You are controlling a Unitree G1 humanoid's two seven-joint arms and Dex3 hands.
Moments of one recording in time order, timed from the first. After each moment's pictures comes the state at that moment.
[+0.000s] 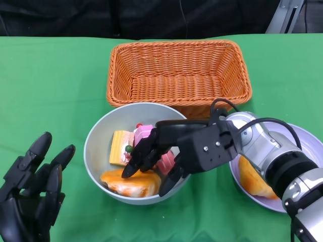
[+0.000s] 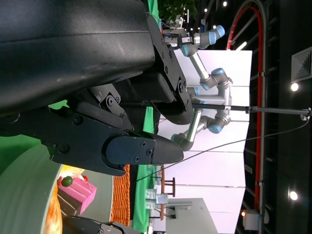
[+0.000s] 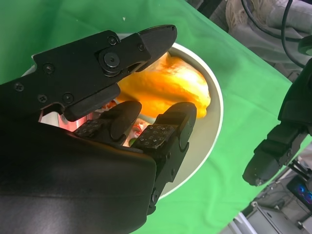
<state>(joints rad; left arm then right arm) 0.02 -0.19 0.25 0.45 -0.29 -0.96 -0.16 -0.93 0.01 0.44 1.13 -0.37 -0.72 0.67</state>
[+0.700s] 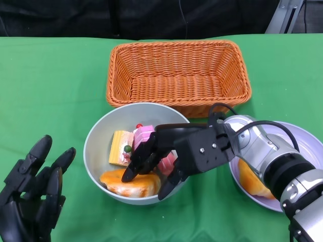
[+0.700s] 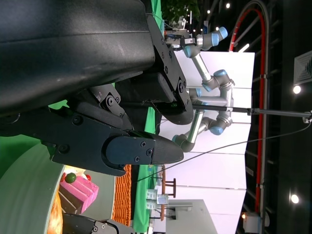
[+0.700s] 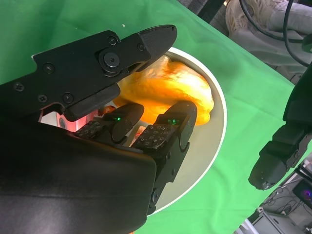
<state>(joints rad) 0.03 -0.20 0.25 0.45 -0.29 -0.96 -0.16 -0.93 0.03 0.45 1.16 -0.38 -0.71 0.66</state>
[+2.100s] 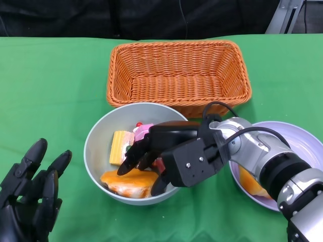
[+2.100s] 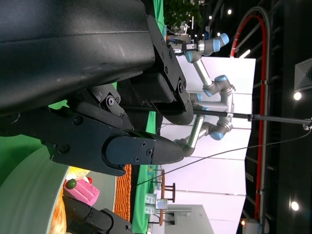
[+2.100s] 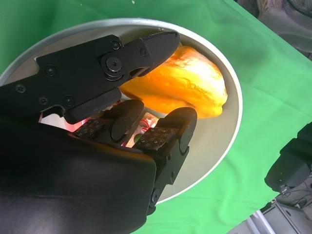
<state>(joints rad) 0.04 -0.20 0.25 0.46 -0.31 -0.96 -0.16 -0.94 0.03 0.53 1.14 -0.50 -0.69 0.47</state>
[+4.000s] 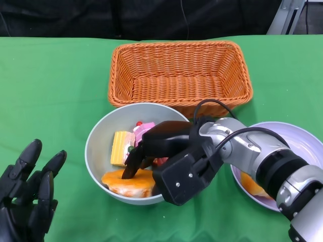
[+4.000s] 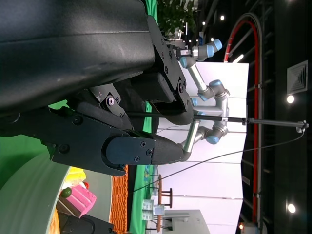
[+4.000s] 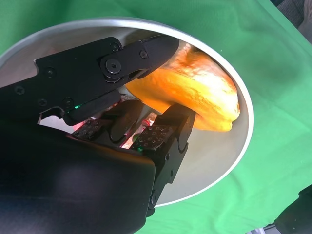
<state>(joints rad) 0.04 -0.19 0.27 0.46 -0.31 -0.98 -0.16 -0.96 0.02 0.69 1.08 -0.61 -0.63 0.34</state>
